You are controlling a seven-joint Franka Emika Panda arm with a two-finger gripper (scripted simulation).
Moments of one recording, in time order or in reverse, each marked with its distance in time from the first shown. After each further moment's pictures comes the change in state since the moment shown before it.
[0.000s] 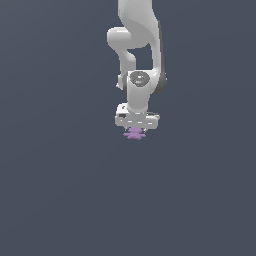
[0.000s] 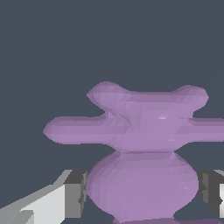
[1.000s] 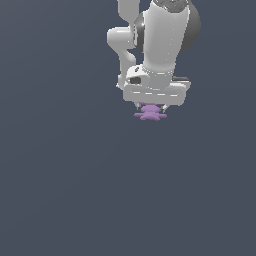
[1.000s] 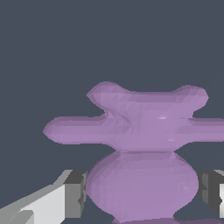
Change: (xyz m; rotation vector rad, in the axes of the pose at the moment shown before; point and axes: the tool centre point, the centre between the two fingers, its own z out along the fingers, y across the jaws) arm 0.042 -0.051 -0.189 0.000 0.001 0.000
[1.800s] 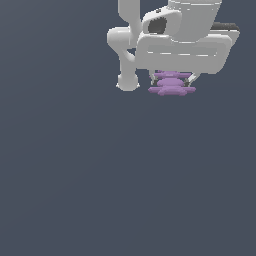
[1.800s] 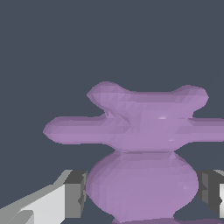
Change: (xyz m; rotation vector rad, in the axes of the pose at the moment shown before) arm 0.034 -0.037 -0.131 0.000 0.000 0.000
